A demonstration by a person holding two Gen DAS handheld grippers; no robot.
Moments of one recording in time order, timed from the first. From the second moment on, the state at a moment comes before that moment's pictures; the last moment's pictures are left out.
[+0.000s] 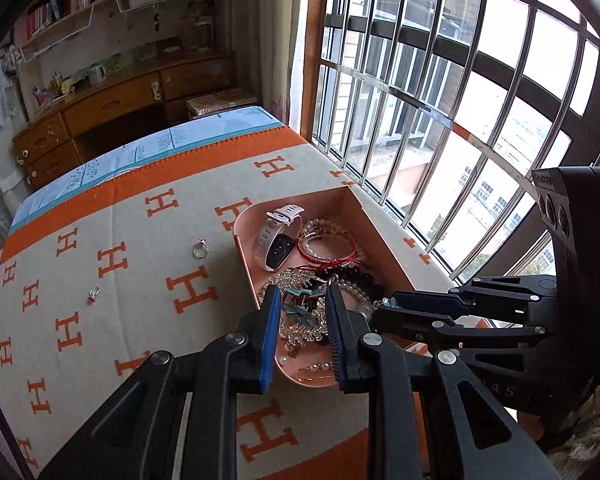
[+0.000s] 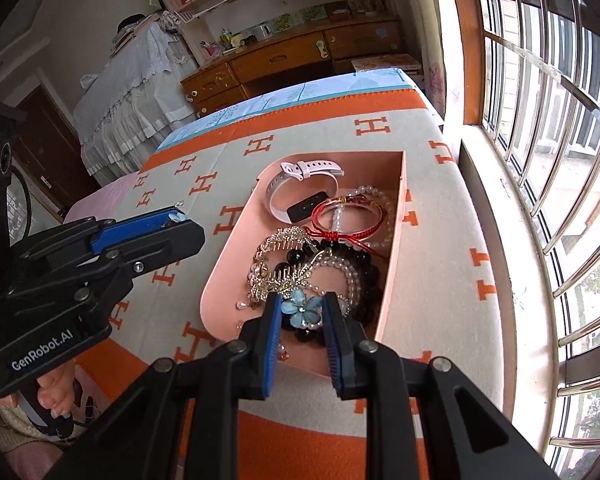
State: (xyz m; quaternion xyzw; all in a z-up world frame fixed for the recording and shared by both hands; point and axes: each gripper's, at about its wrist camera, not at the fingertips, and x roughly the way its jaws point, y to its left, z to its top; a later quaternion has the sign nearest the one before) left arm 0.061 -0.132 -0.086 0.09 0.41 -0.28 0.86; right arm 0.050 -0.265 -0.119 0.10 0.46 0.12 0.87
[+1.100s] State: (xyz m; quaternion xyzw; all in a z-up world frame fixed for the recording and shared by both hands) left arm 0.045 -0.138 -0.094 0.14 0.38 -0.22 0.89; right arm 0.034 -0.282 -0.110 0.14 0.41 0.08 0.90
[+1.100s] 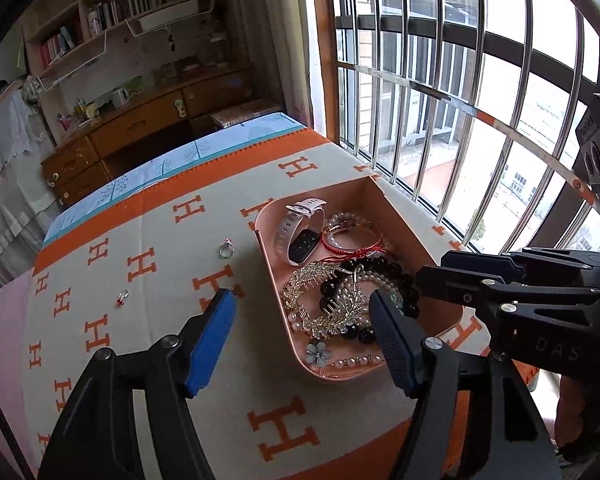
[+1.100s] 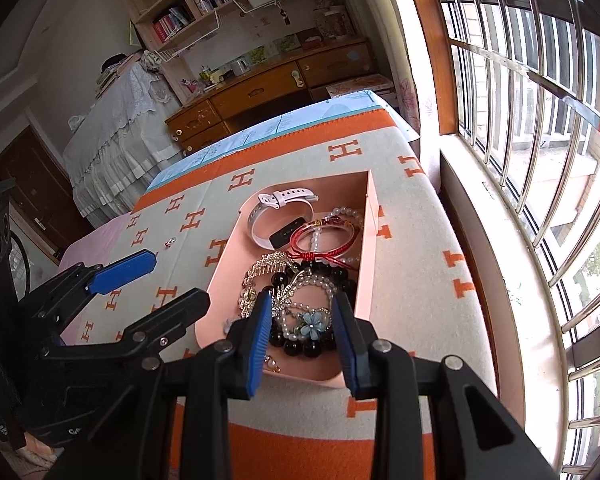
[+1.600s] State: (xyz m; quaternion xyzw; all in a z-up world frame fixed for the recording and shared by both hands) left arm 0.046 -0.108 -0.092 0.14 0.37 -0.20 0.90; right arm 0.033 -0.262 -0.104 0.12 0.41 0.08 0.90
